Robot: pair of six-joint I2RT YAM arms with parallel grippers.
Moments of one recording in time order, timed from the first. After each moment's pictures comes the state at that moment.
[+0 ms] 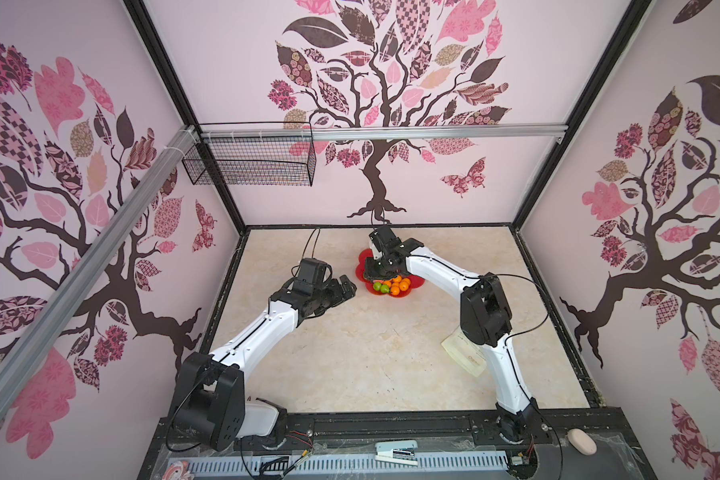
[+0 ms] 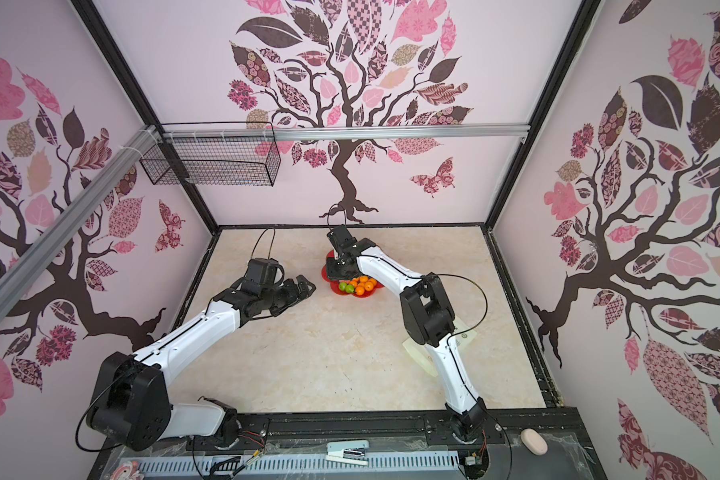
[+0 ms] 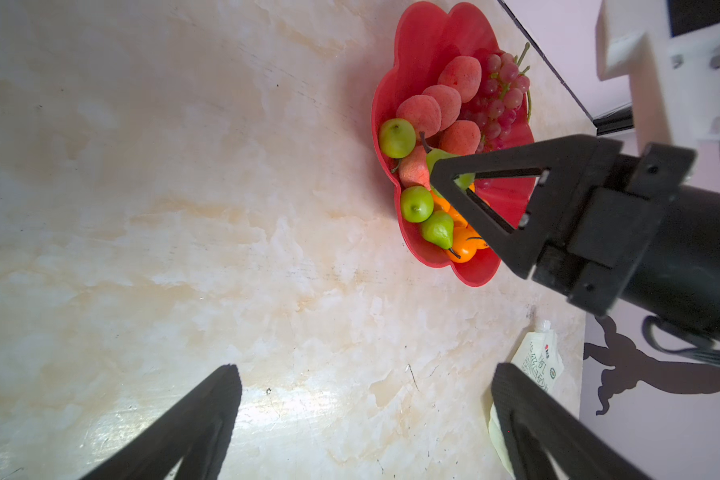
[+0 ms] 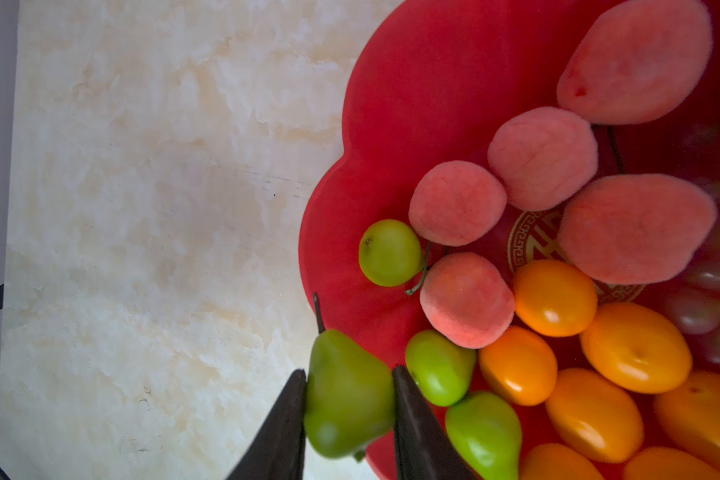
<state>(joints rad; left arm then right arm) -0.37 1.37 0.93 -0.39 0.21 -0.76 0.63 2.27 1.99 -0.72 -0.14 0.51</state>
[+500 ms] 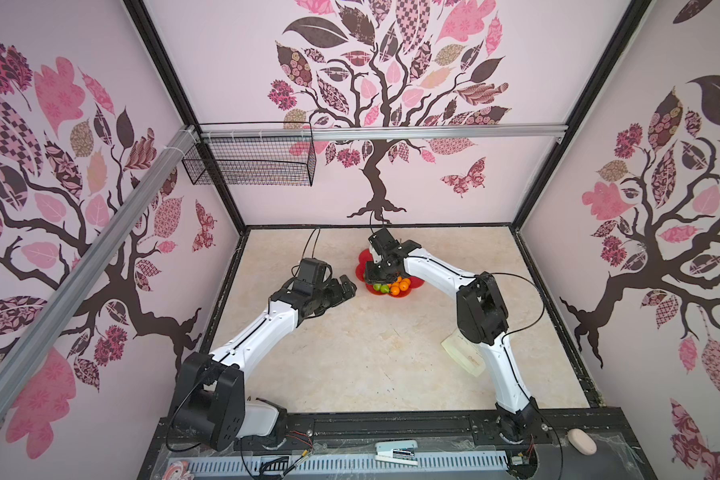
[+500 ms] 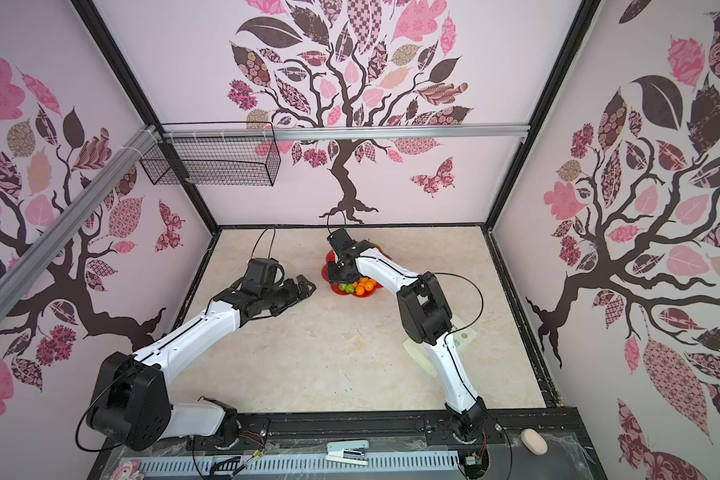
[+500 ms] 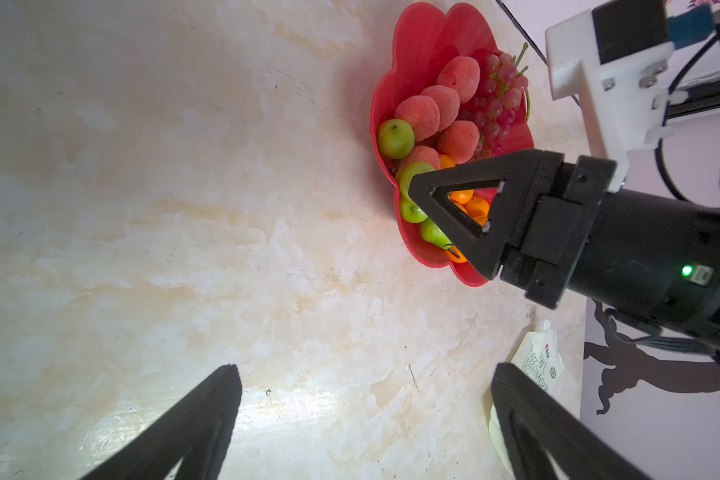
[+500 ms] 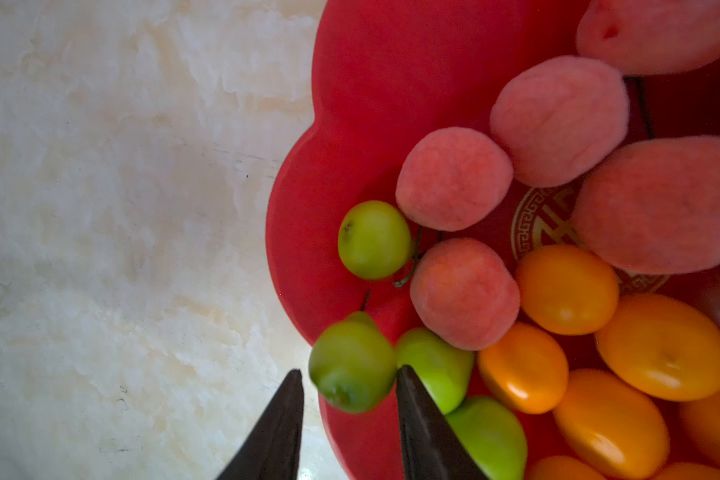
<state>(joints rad) -0.37 1.37 0.93 -0.38 0.21 -0.76 0.63 2.29 1.99 -0.75 -0.15 0.51</state>
